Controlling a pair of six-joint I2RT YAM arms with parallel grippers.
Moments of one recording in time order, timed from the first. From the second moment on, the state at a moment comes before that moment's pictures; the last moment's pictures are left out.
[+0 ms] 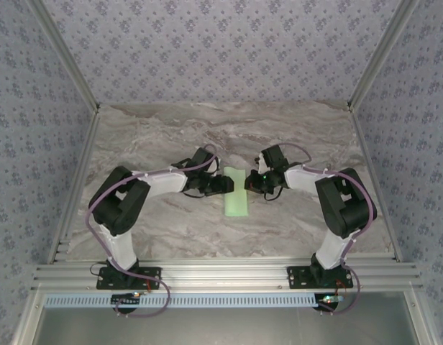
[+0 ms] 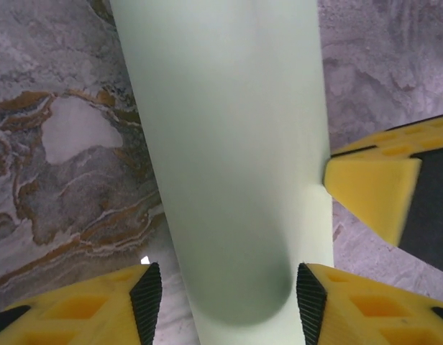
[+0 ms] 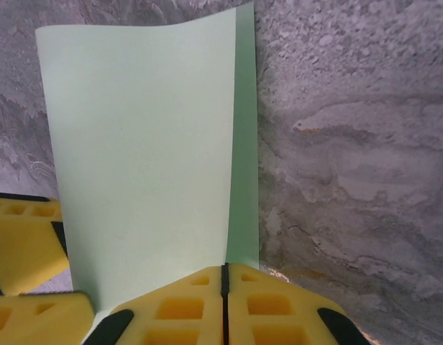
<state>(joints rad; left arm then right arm) -0.68 1.85 1.05 -0.18 0.40 -0.68 0.41 1.74 0.91 -0.22 -0.45 0.58</state>
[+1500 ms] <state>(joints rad) -0.71 1.95 1.23 -0.41 0.33 -0.66 0.40 1.49 0.89 -0.39 -0.25 0.48</state>
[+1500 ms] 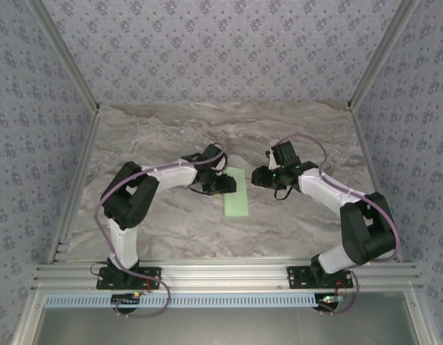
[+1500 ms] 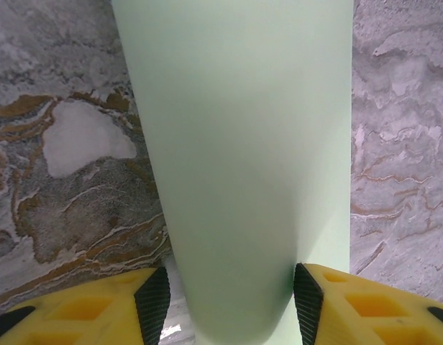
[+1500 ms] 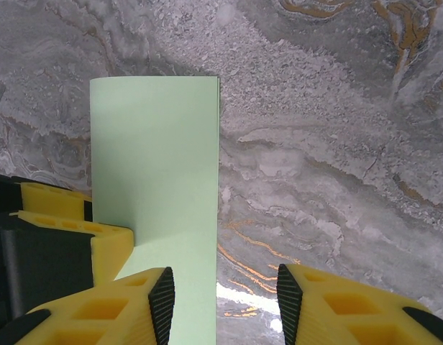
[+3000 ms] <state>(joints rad) -0.71 1.96 1.24 -0.42 0.33 -0.66 0.50 1.74 0.92 -0.36 -0.35 0.51</state>
